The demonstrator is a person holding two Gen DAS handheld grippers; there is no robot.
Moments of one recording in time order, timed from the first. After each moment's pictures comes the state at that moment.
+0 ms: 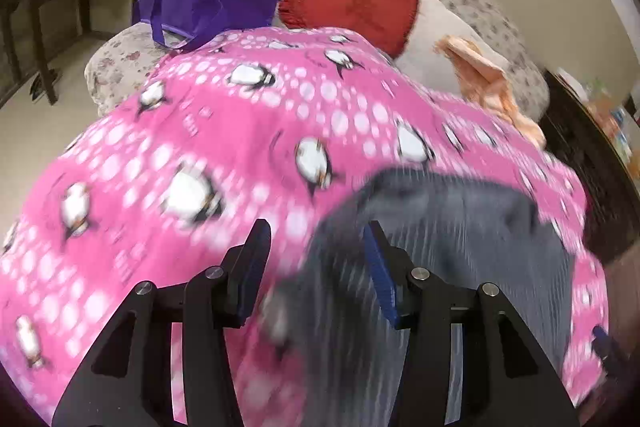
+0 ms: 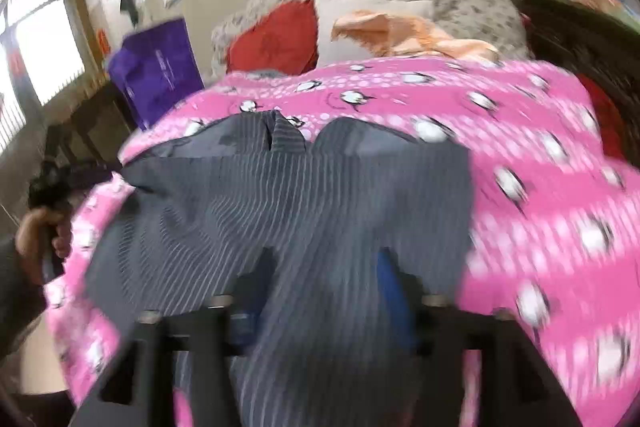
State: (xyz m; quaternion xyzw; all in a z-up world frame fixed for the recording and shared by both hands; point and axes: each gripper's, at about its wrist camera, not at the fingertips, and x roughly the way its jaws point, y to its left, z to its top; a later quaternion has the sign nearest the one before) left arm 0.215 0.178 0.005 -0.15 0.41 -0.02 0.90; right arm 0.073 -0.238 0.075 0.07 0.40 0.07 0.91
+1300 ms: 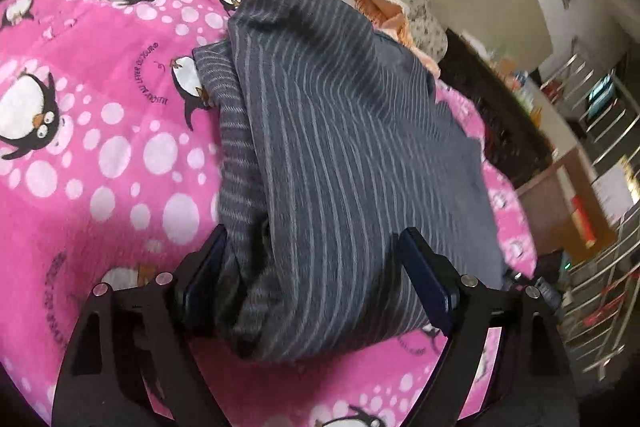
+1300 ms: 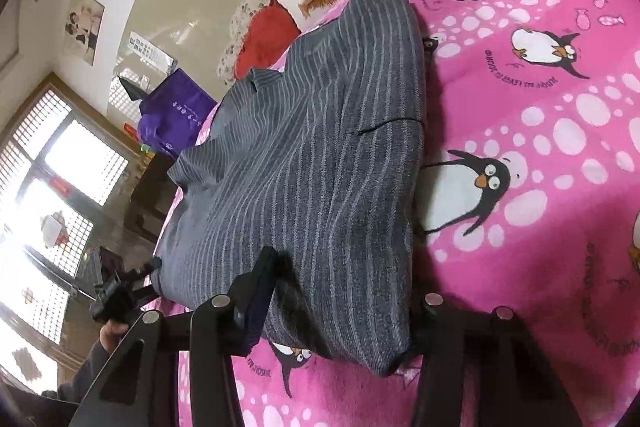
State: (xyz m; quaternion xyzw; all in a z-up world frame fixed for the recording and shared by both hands) left arm 0.114 0.161 -0.080 -0.24 0.43 -0.22 0.84; right arm 0.027 -0.273 -0.035 0.31 0.41 0.15 0.85
